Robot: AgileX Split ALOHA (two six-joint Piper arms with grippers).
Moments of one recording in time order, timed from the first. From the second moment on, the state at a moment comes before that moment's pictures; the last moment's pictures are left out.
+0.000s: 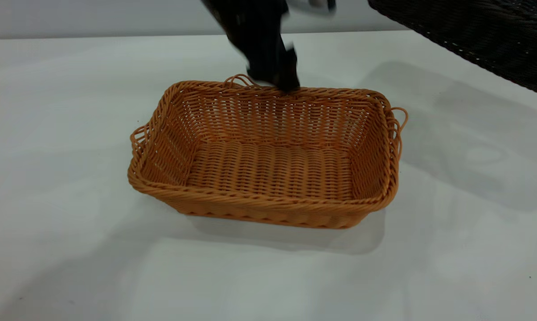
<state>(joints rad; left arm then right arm) -0.54 2.22 -1.58 -0.40 0.38 1.02 -0.46 1.91 -1.19 0.86 1.00 -0.56</state>
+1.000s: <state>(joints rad) -0.21 2.00 -1.58 -0.40 0.46 0.67 0.22 2.06 -1.19 0.78 0.82 -0.34</state>
